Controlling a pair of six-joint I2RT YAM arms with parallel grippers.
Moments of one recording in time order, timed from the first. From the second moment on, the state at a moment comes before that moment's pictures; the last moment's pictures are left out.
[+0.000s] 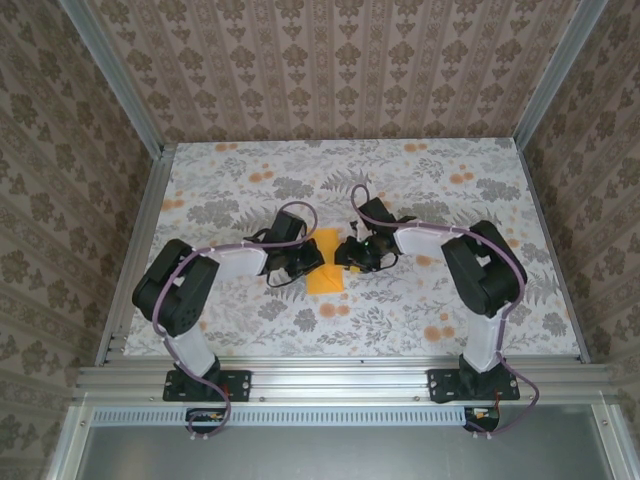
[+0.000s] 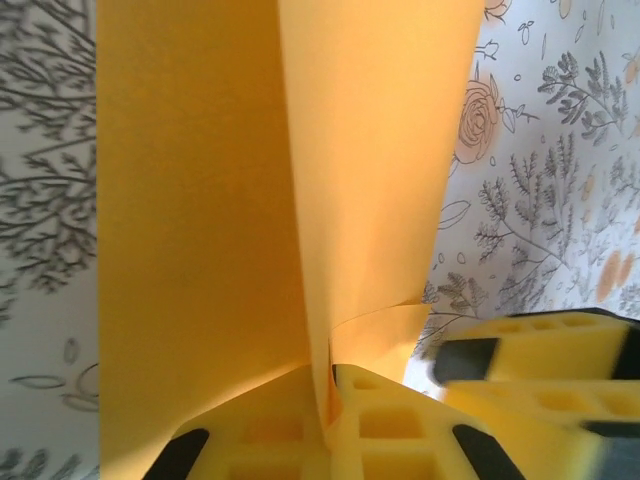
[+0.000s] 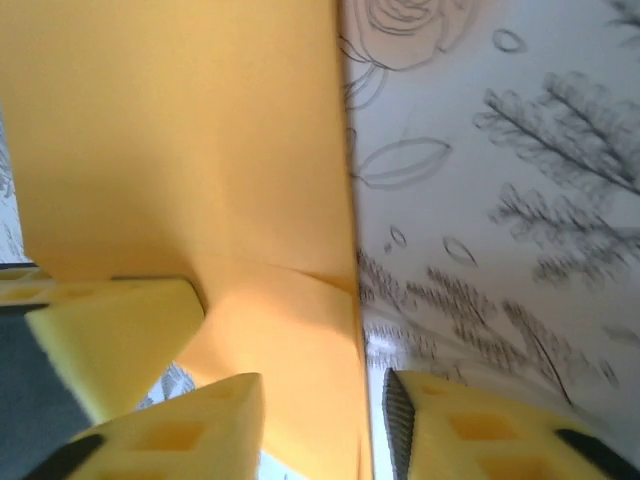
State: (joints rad) left arm -0.63 1.73 0.86 -0.09 0.35 -0.96; right arm 0.50 1.87 1.10 -0.34 -0.48 0.69
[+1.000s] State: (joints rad) left arm -0.84 1.98 1.58 -1.21 -0.58 -0.57; right arm 0.34 1.23 0.78 -0.43 -0.06 0.75
